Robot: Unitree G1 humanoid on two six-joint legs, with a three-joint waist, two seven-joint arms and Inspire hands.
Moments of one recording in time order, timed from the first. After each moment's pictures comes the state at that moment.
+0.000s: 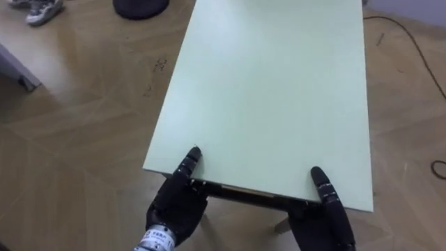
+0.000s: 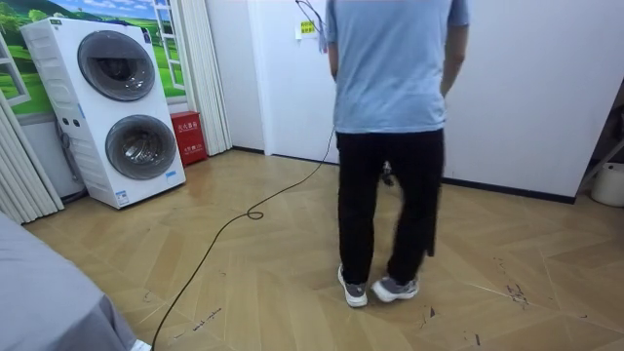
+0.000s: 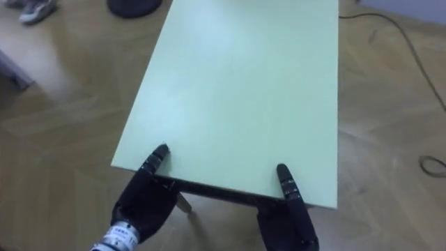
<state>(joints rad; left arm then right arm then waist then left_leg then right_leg) 0.28 0.17 -0.32 0.05 -1.30 -0.01 -0.04 0.44 -0.22 0.30 0.07 1.56 -0.13 0.21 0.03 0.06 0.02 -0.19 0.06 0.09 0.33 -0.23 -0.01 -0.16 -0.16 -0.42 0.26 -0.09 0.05</state>
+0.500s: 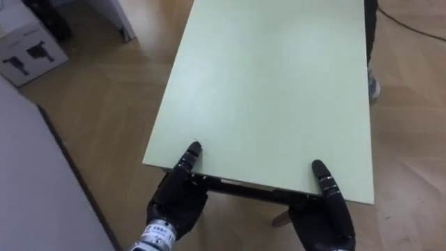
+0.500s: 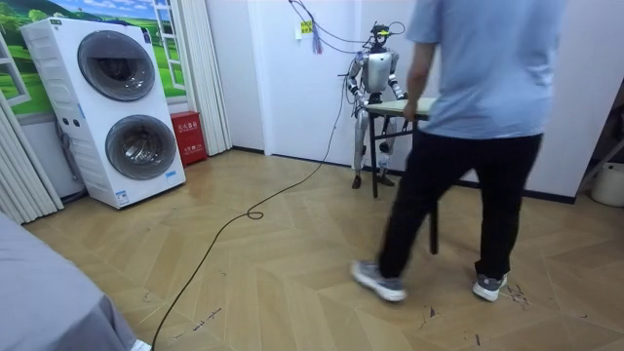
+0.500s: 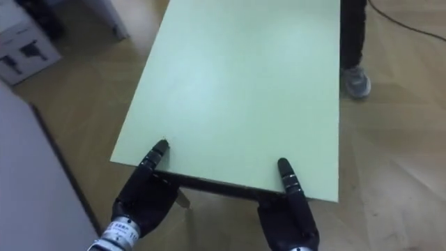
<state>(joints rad) 0.27 0.16 -0.32 0.04 -1.31 -0.01 -0.03 0.41 -0.24 0.29 0.06 1.56 -0.14 0.19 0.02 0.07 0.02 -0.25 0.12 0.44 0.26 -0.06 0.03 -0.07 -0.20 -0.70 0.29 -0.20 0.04</state>
